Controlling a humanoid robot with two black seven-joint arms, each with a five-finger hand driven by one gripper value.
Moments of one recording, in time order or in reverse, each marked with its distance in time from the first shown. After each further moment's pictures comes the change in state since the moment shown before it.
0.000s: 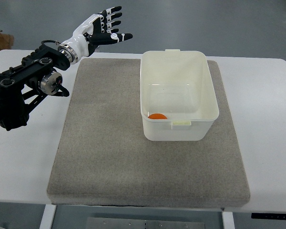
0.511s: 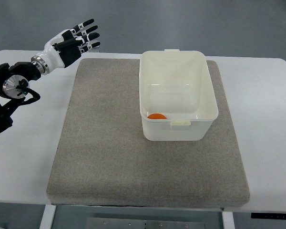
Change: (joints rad) left arm 0.056 0.034 -0.080 0.293 -0.416 -0.461 0.149; right arm 0.000 0.000 0.000 0.000 0.000 -0.001 0.000
